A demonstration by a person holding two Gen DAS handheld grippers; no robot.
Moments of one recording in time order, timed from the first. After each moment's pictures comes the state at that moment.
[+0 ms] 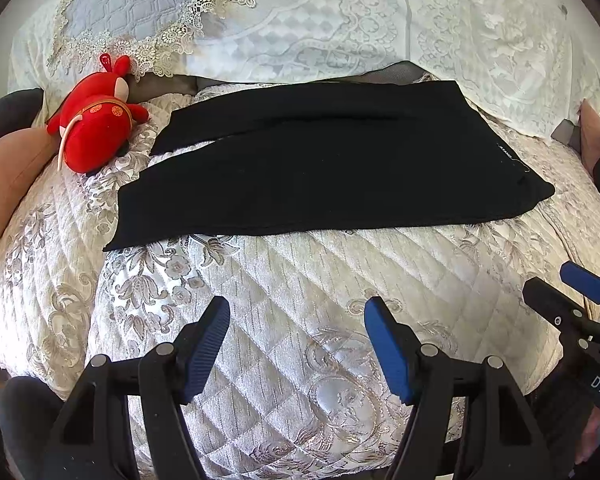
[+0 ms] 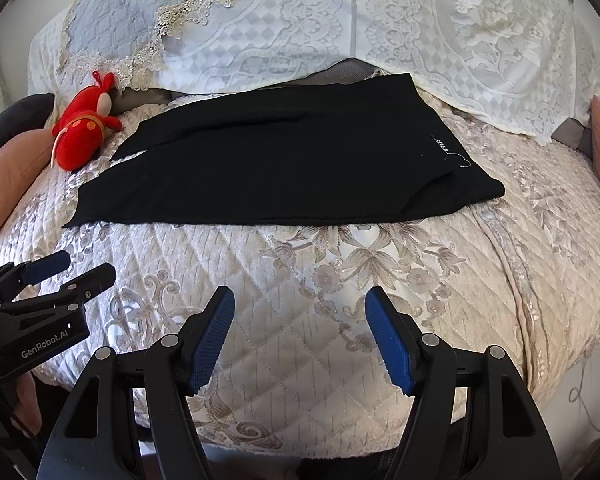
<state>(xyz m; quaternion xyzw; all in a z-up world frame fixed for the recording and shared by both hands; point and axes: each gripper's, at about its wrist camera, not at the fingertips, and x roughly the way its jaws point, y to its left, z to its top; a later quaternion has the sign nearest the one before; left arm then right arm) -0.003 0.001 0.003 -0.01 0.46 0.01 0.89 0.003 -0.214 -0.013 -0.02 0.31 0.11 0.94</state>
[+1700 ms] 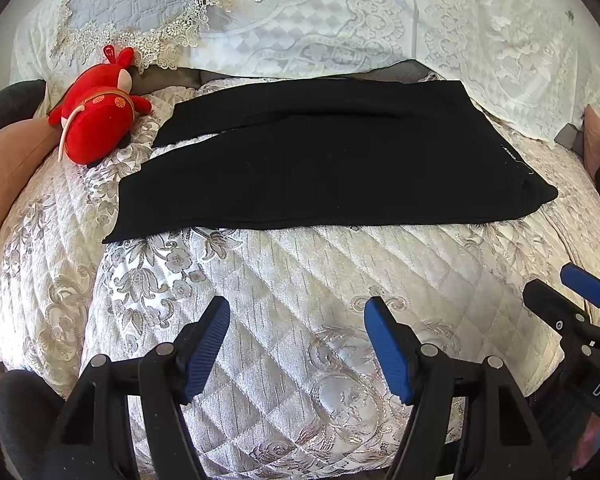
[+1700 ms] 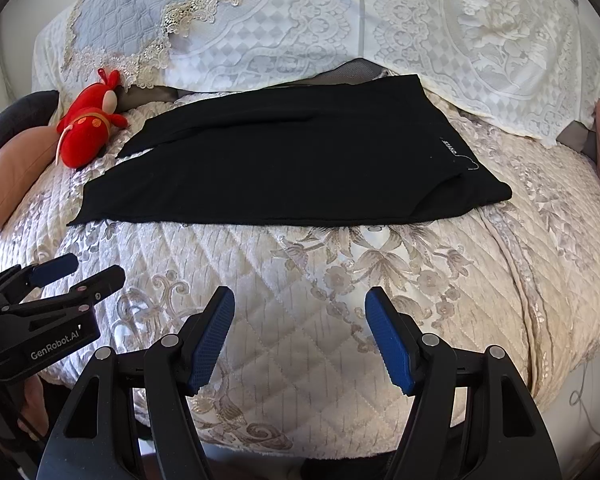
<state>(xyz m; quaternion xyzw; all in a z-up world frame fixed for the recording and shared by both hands) -0.002 0.004 -0.001 -0.02 0.46 0.02 0.88 0.002 -0.207 -0.014 -0.03 0.31 0.12 0.94</state>
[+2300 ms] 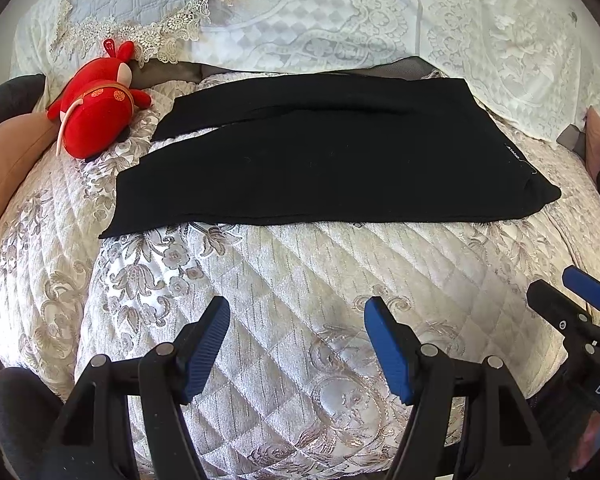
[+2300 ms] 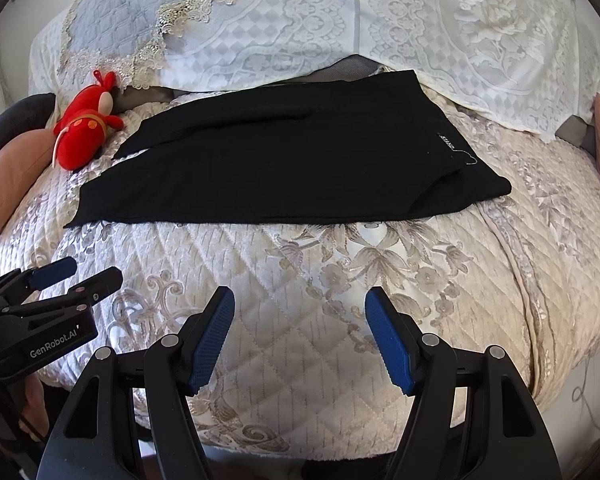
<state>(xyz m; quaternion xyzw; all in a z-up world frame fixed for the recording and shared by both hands) 0.002 0.008 -0.007 -0.02 0.47 0.01 0.88 0.007 -0.212 -0.016 -0.02 0.31 0.11 0.94</state>
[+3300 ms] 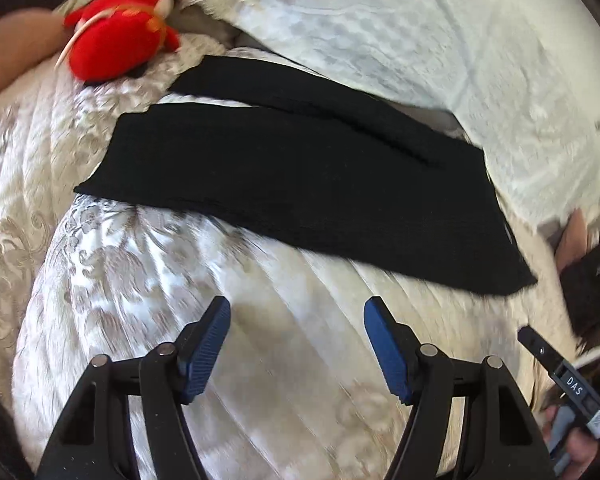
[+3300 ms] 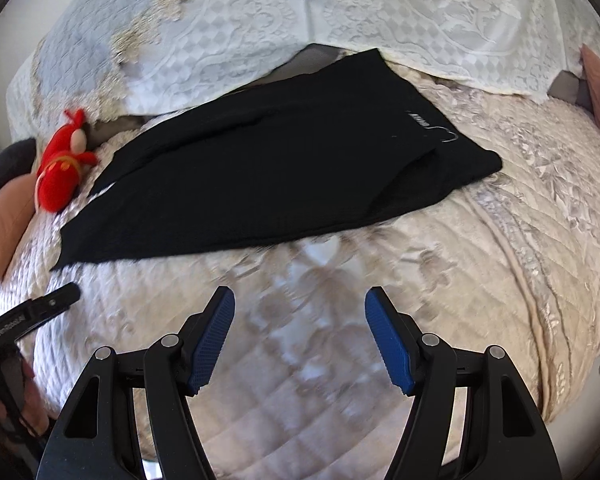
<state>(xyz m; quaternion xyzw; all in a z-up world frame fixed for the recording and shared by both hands) 0.031 0.081 -0.038 -0.22 0.46 -0.01 0.86 0.059 -0.274 -0.027 0.07 0.32 0.10 0.94</state>
